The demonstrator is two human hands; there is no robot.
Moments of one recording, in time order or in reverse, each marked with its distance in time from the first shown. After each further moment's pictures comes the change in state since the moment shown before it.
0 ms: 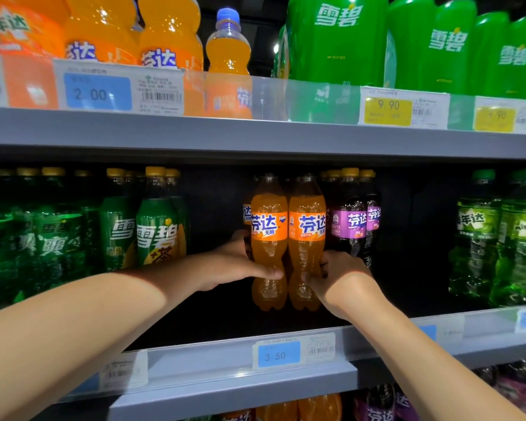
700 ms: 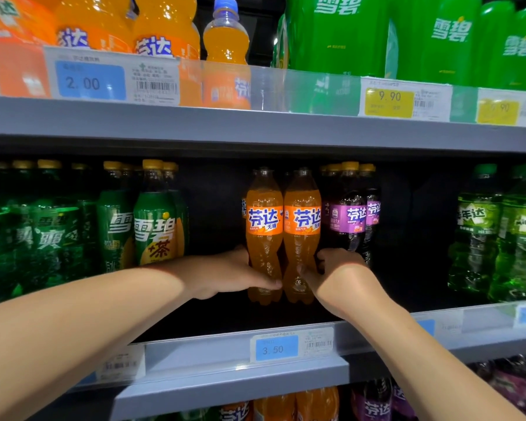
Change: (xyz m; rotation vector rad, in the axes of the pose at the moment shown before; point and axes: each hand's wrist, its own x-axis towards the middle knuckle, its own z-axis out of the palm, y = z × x) left_hand -0.025 0.005 0.015 0.073 -0.116 -0.034; right_hand -0.010 0.001 -0.001 -0.021 0.027 -0.047
